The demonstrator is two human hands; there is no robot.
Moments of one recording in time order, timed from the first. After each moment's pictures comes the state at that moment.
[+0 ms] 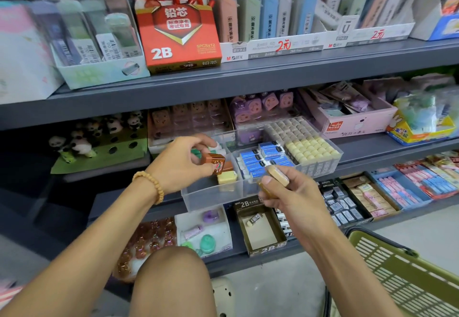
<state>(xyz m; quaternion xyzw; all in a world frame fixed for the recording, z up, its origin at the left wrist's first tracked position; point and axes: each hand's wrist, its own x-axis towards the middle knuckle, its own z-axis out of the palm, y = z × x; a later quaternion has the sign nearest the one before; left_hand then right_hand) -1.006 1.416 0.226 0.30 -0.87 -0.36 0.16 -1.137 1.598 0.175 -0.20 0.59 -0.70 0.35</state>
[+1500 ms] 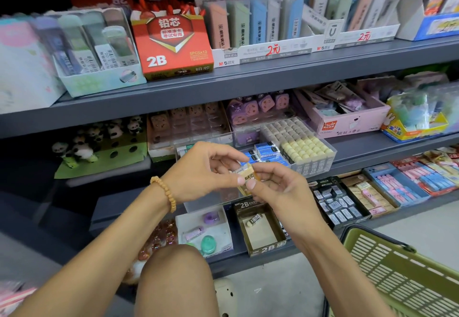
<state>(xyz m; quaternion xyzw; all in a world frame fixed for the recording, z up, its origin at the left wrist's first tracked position) -1.018 1.452 0.237 0.16 -0.85 -0.48 0.13 -1.126 1.599 0.187 -0.29 0.56 -0.71 0.32</state>
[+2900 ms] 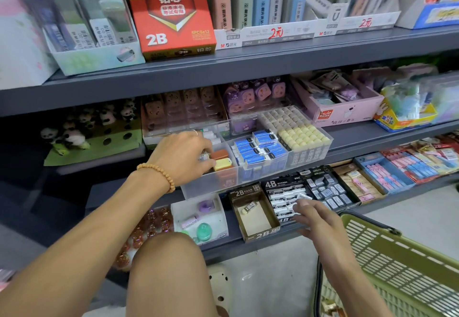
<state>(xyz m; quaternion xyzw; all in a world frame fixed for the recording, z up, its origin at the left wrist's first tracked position) -1.012 1.417 0.218 0.23 -0.97 0.01 0.07 -1.128 1.666 0.123 -0.08 0.75 -0.60 0.26</state>
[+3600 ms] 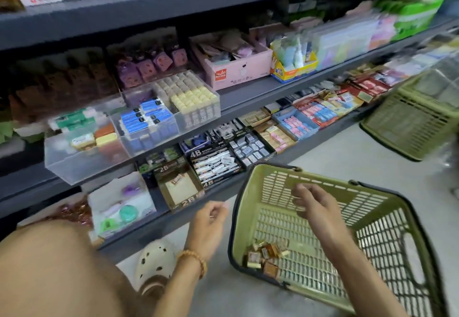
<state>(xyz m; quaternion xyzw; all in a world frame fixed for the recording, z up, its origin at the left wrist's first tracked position) -1.065 1.667 0.062 0.38 -0.71 -0.59 0.07 -1.183 1.845 0.096 -0.03 0.79 -0.58 0.19</state>
